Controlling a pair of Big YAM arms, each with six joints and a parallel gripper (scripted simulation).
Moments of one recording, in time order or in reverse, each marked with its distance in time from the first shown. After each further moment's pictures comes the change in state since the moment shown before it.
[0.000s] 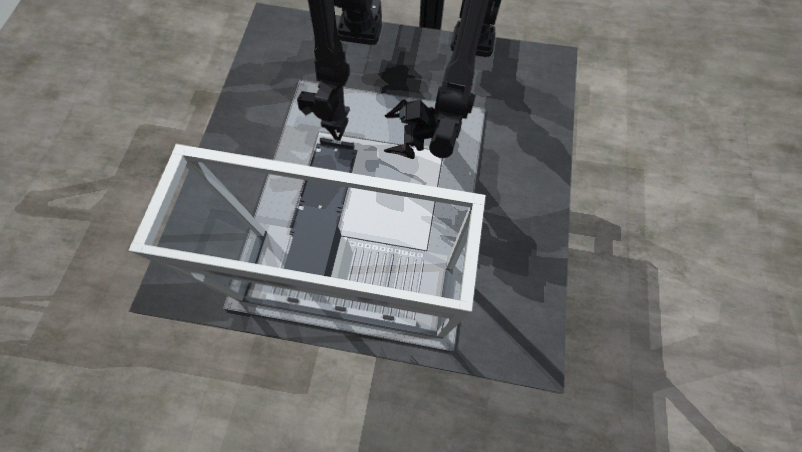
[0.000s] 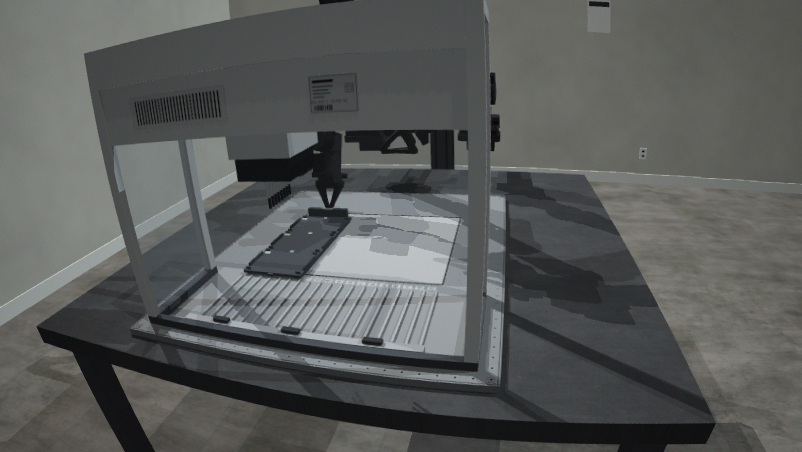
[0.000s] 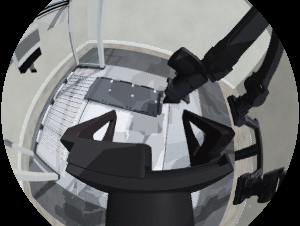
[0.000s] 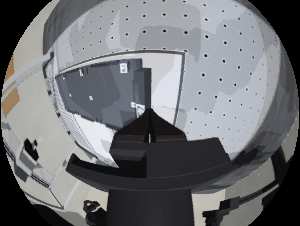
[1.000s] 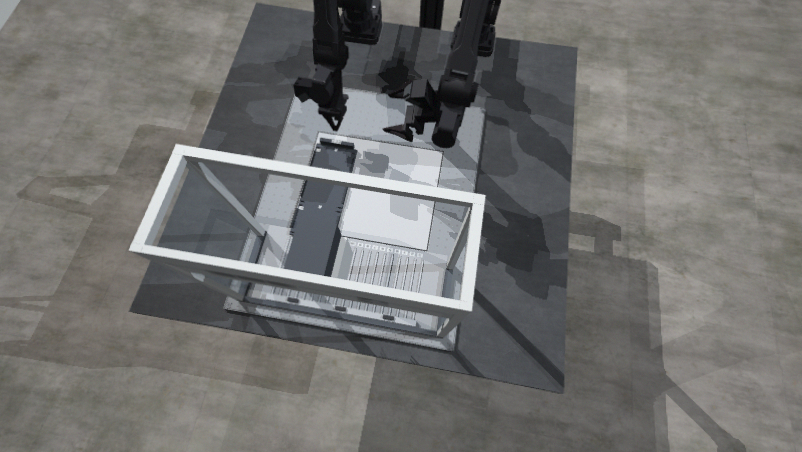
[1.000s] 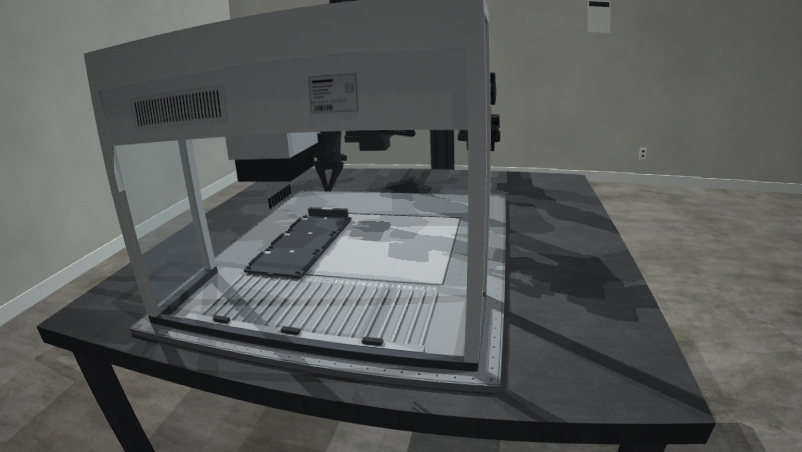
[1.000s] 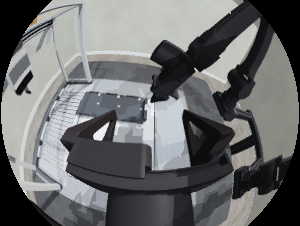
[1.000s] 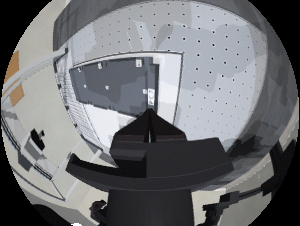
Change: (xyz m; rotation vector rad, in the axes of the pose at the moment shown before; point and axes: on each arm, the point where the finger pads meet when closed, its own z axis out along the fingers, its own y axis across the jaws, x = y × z) left arm -0.021 -0.046 -0.014 0.108 -0.057 0.075; right arm 0.000 0.012 -0.050 -0.038 -0.002 0.000
